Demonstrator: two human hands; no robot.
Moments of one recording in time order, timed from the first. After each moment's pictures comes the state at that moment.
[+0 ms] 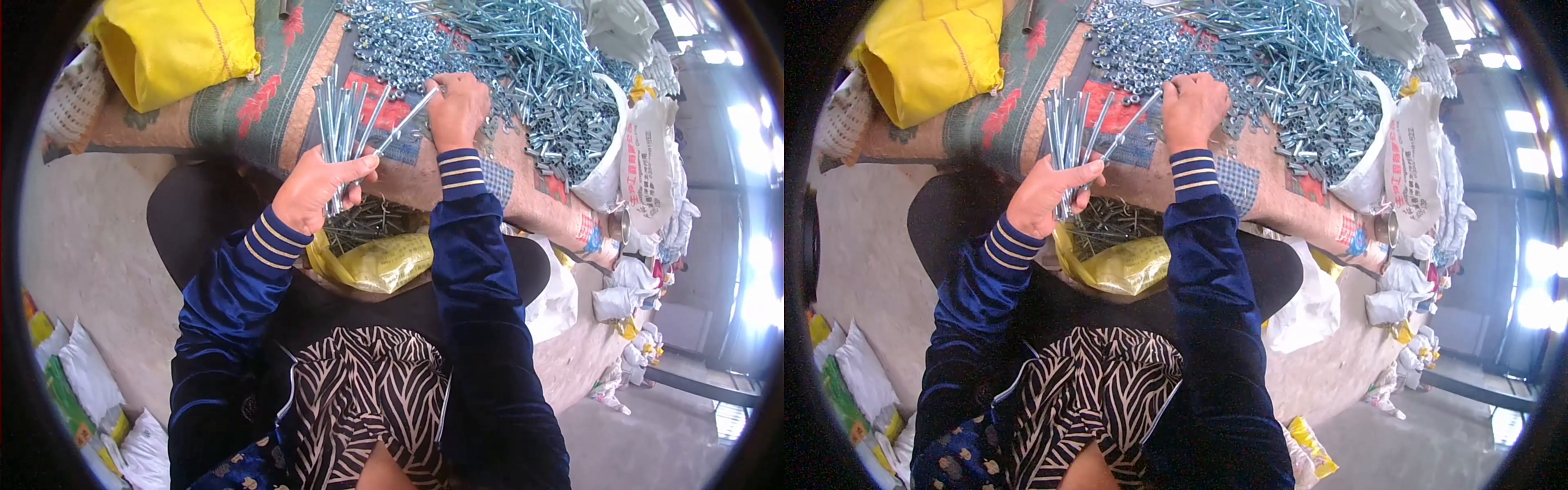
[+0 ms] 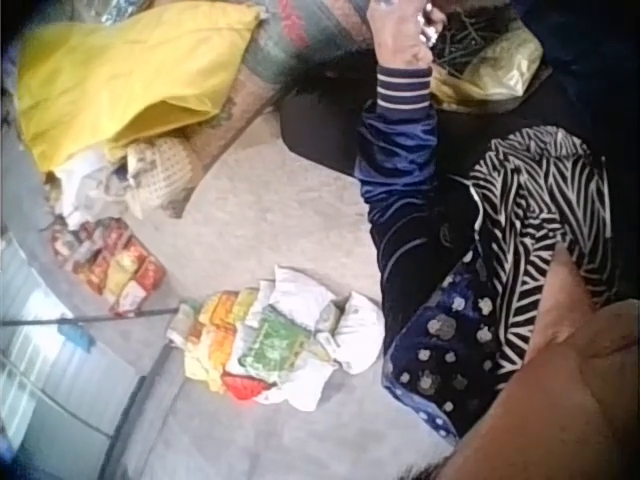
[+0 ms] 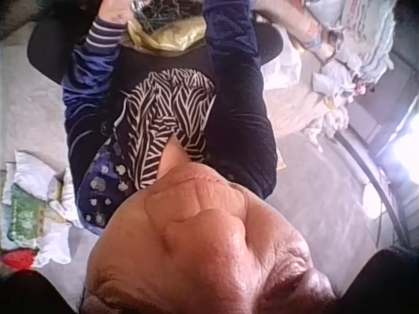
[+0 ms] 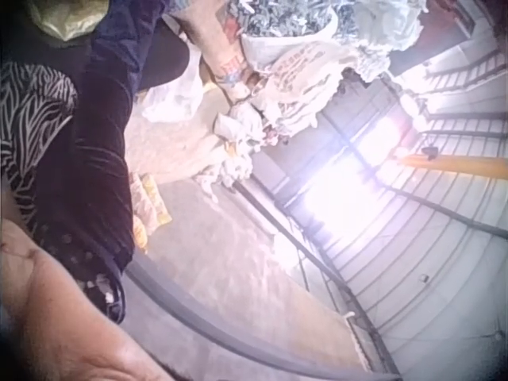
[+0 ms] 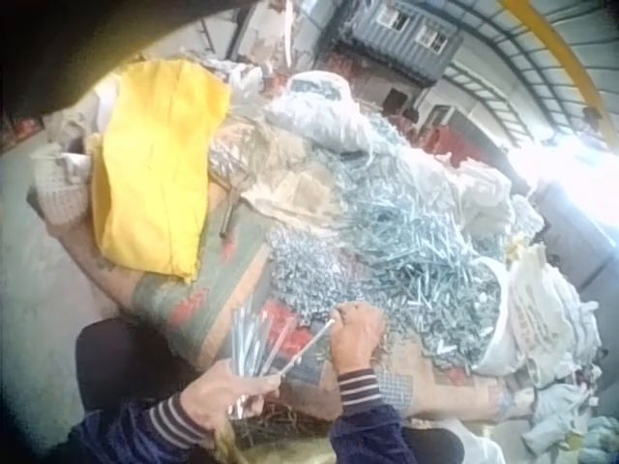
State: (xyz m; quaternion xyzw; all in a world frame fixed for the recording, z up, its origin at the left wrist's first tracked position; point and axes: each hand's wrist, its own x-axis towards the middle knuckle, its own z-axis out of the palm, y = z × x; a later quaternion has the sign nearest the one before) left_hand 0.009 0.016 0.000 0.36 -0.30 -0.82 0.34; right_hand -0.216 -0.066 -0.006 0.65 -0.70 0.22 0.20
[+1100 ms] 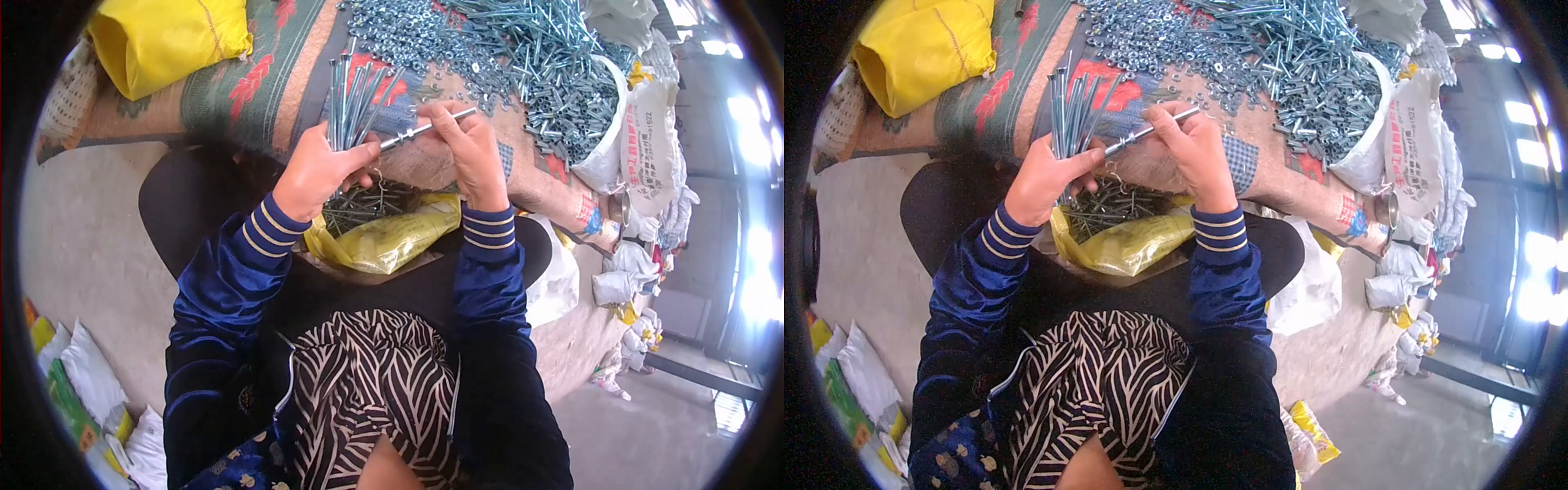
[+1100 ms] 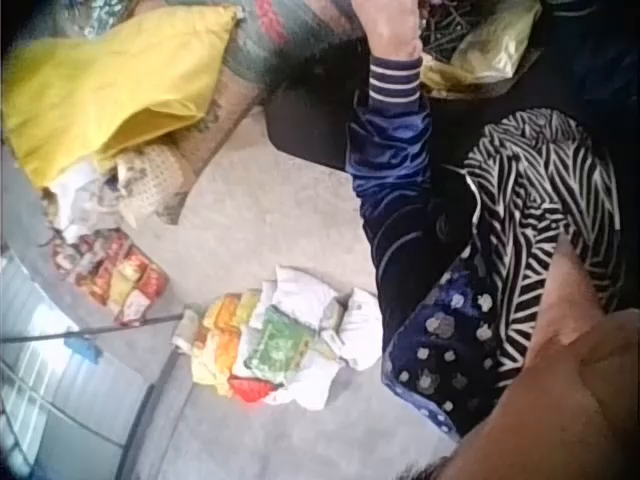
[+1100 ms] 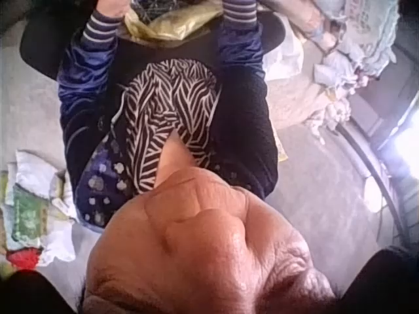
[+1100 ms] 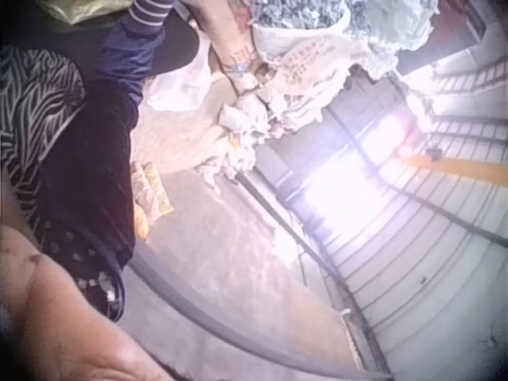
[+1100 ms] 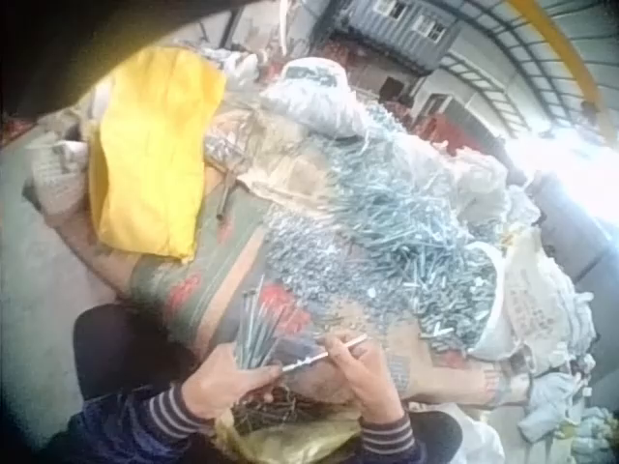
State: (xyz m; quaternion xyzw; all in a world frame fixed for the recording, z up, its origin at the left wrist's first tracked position) left_hand 0.003 0.029 0.001 0.37 -0.40 -0.76 0.36; right_hand -0.207 0.033 0.046 0.48 -0.50 0.46 -0.55
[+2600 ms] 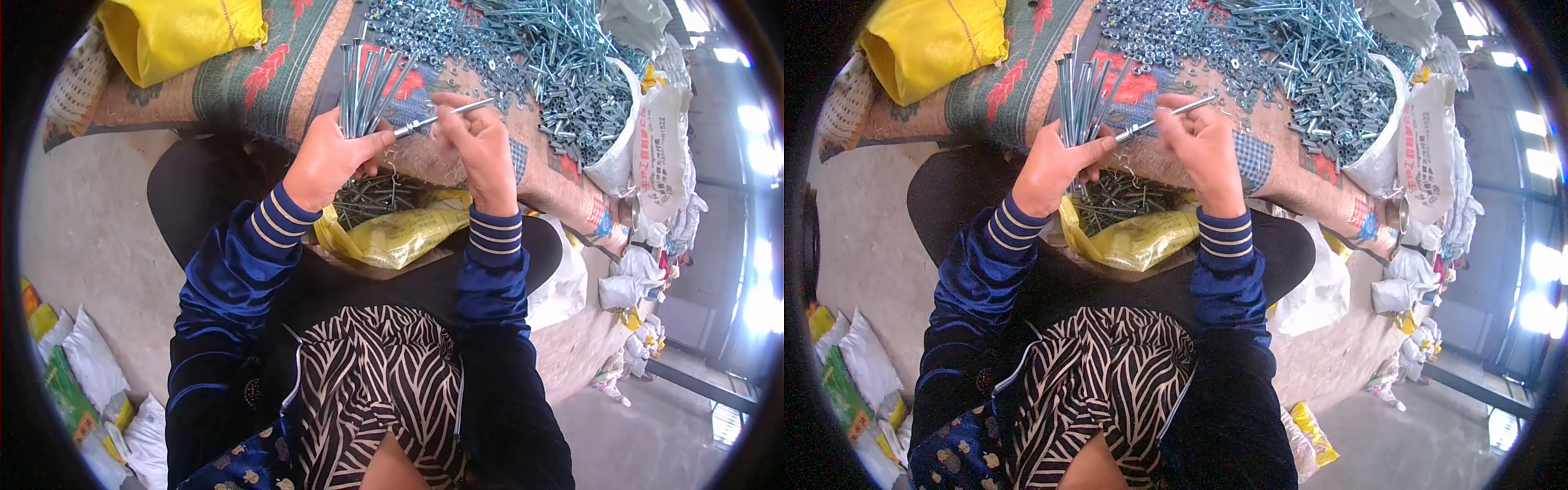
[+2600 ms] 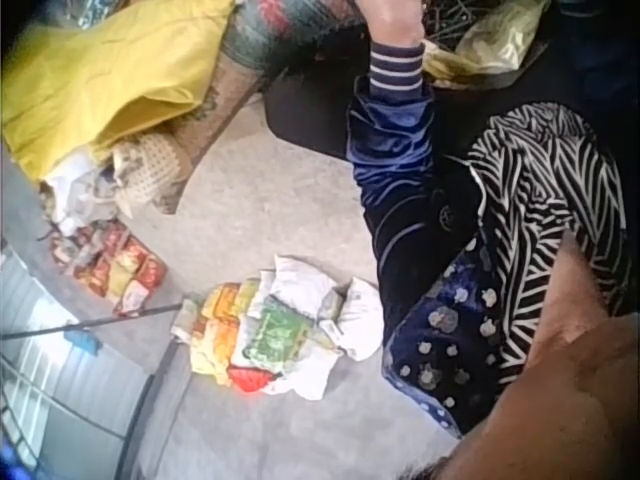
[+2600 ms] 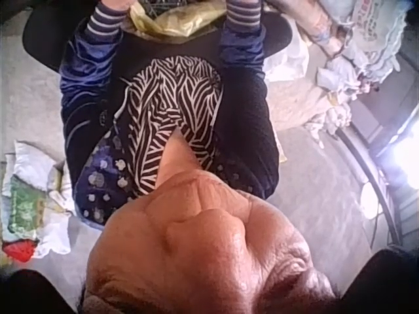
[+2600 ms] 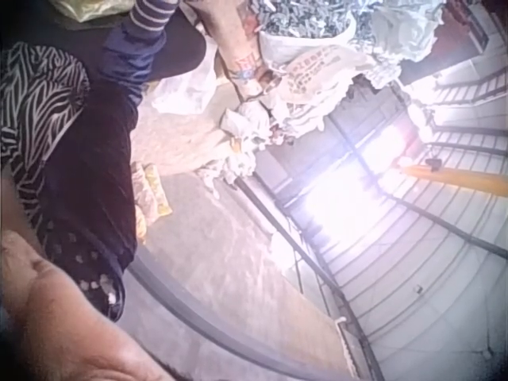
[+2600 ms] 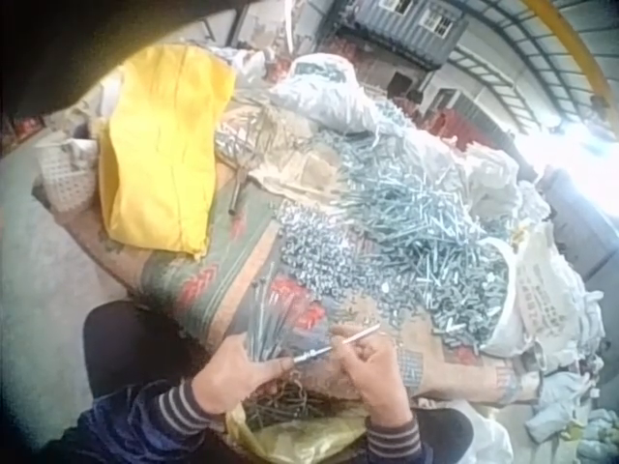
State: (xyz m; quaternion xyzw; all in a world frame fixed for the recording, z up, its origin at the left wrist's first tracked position) left_hand 0.007 0.029 0.004 0.38 -0.44 -0.71 0.39; right_hand -0.195 0.038 0.037 0.48 -0.59 0.41 -0.50
